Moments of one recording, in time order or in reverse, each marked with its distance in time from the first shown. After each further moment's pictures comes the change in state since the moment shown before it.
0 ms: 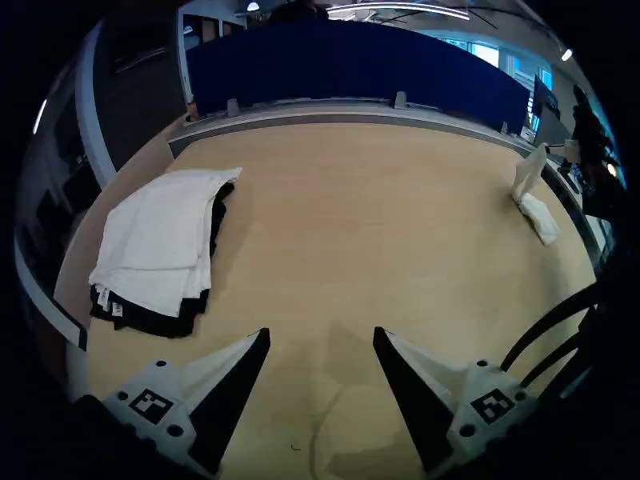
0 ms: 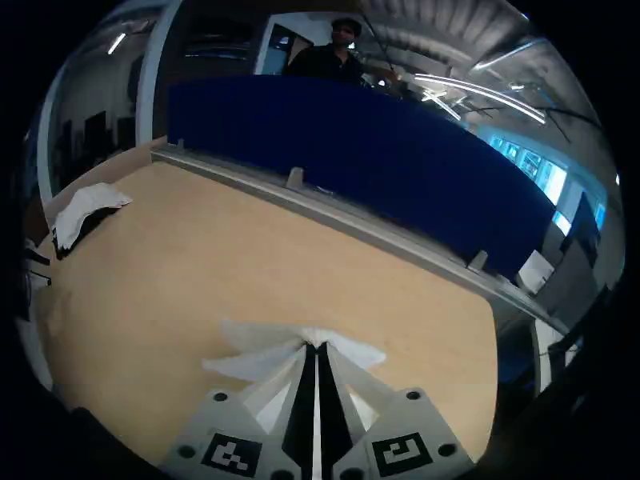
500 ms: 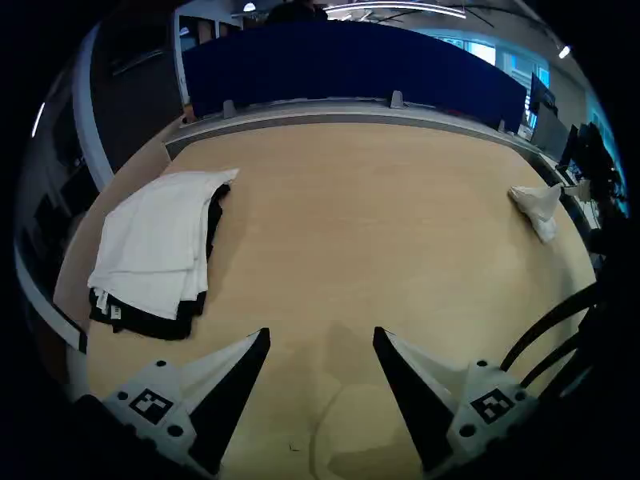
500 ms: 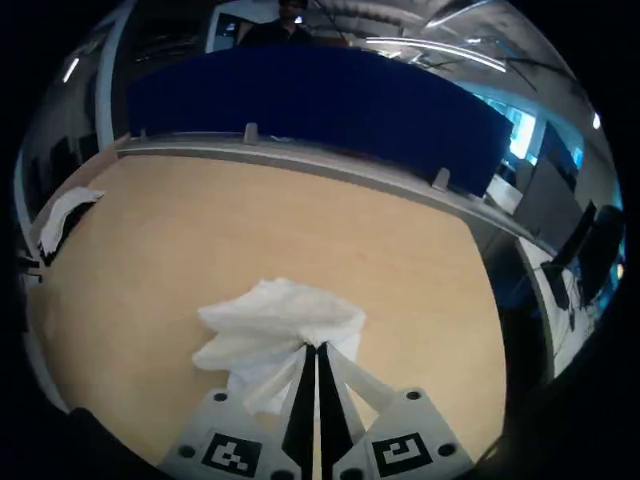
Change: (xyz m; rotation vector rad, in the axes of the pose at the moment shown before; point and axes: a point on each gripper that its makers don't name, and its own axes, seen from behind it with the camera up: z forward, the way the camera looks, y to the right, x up) left arm 0.000 0.007 -0.002 -0.008 -0.001 0.013; right arm -0.120 0.025 -0.035 -0.106 -0.125 0.179
